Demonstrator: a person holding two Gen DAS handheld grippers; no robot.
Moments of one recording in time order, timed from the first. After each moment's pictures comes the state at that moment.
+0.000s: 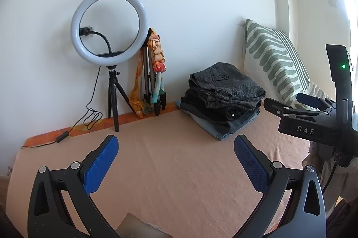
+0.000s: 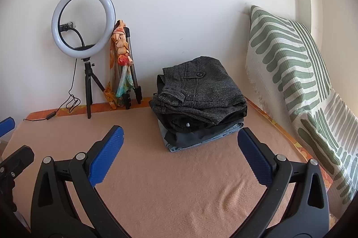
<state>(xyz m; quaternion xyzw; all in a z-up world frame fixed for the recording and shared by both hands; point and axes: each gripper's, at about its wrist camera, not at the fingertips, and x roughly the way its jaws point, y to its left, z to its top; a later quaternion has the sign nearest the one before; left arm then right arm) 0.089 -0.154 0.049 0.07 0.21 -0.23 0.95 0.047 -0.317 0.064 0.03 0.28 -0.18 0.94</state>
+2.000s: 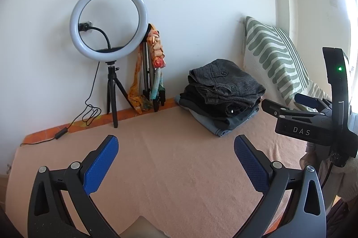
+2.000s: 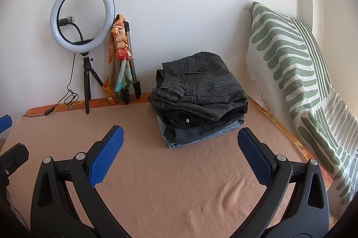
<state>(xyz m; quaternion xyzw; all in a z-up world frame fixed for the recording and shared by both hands) 0.090 -0.153 0.045 0.07 0.22 -0.23 0.94 0.048 -0.319 0.055 0.03 0.28 -0.18 0.94</state>
